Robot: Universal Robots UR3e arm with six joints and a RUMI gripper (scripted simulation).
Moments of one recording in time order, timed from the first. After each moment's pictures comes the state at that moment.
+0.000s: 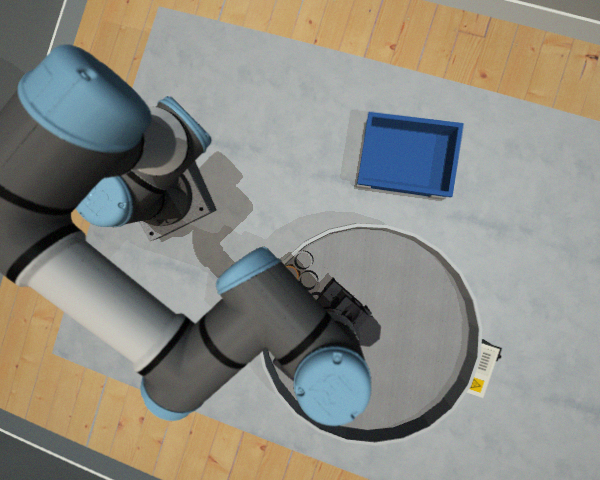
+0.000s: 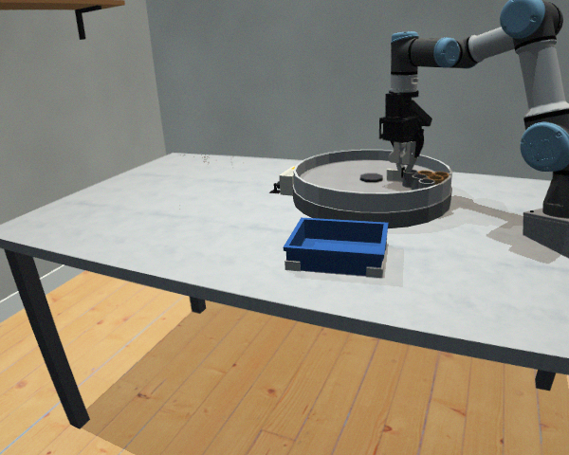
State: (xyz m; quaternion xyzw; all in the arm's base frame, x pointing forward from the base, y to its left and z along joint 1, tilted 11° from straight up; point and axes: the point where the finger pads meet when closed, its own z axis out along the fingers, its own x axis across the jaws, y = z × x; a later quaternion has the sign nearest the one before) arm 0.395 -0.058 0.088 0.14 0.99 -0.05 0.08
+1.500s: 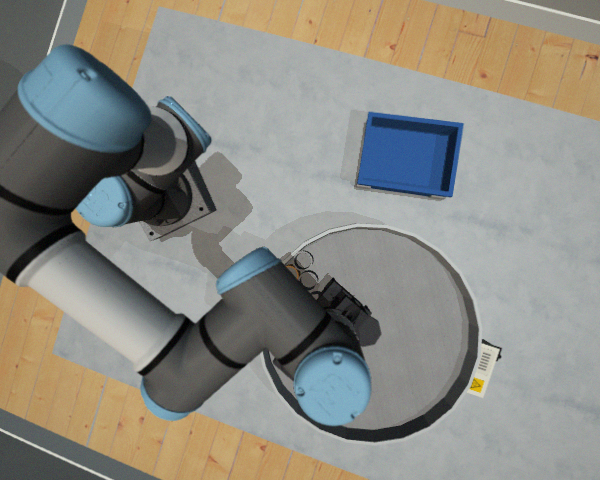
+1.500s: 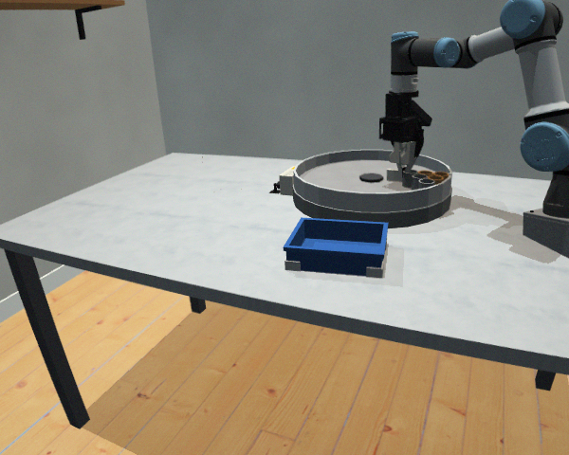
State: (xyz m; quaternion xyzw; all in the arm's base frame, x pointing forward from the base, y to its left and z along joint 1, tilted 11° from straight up) arm 0.395 -0.058 0.088 0.14 0.99 -0.05 0.08
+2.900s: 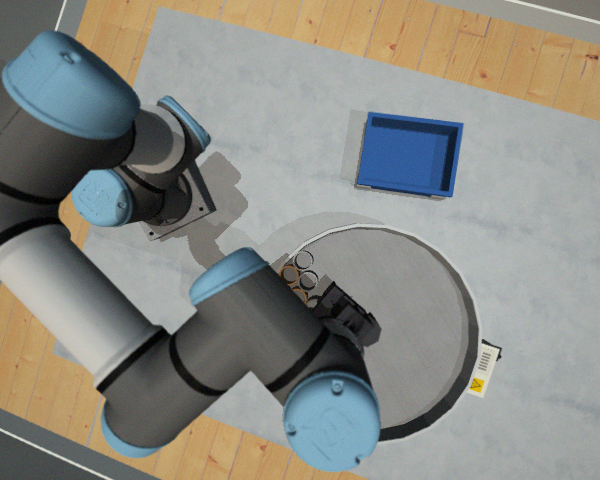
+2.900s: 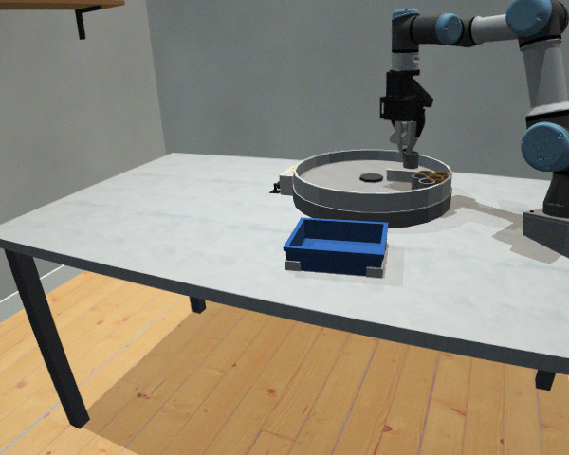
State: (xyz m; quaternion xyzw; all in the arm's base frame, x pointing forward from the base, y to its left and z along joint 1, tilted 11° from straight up) arm 0.387 -0.052 0.137 0.14 0.99 -0.05 0.08
